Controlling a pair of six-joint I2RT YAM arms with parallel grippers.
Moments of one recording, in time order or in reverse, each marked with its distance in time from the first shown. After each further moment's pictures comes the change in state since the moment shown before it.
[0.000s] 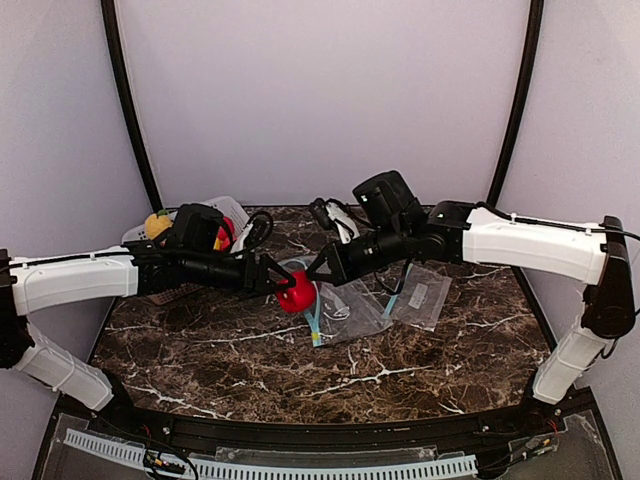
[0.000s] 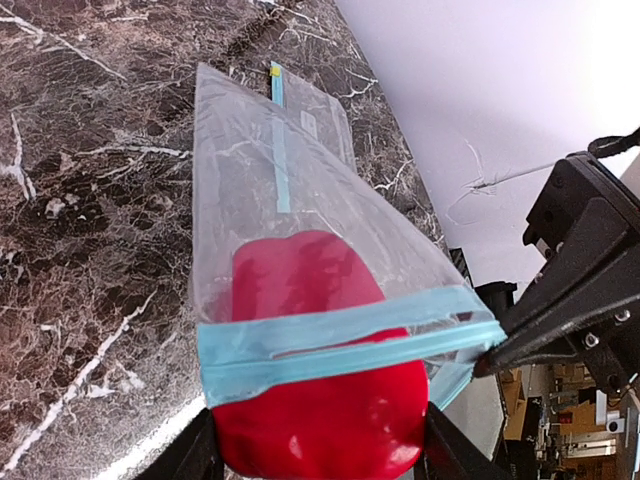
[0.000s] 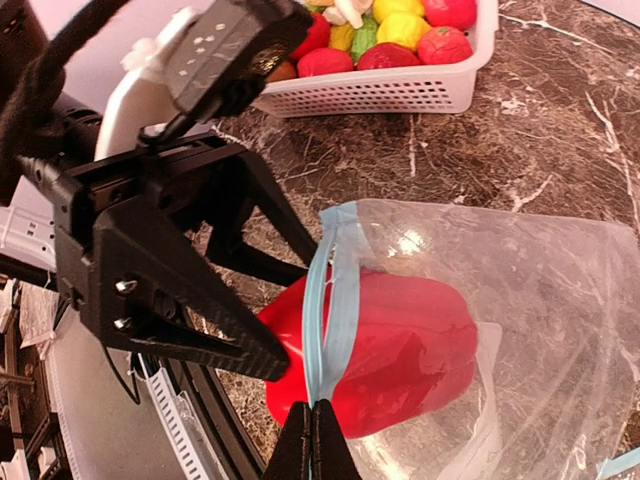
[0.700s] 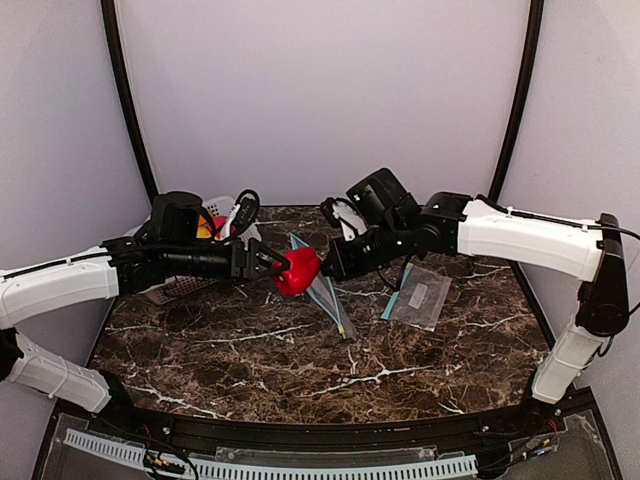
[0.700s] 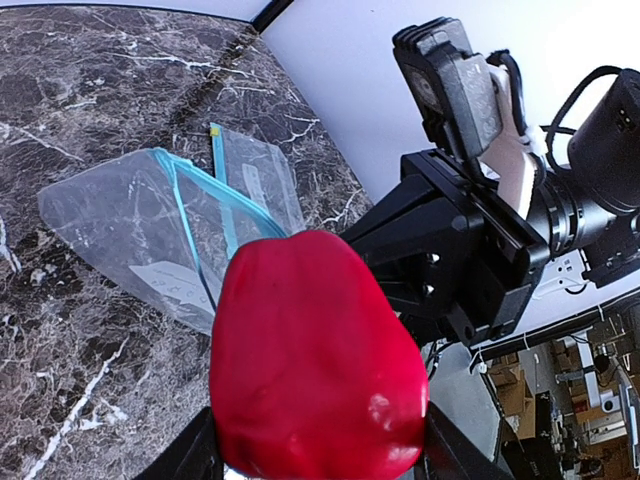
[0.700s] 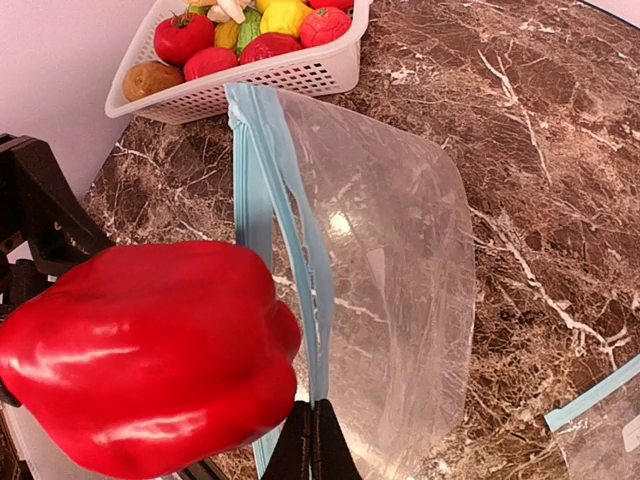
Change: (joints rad) left arm 0.000 -0.106 0.008 0.042 0.021 0.043; right arm -0.001 0.036 0.080 -0.164 0.200 0.050
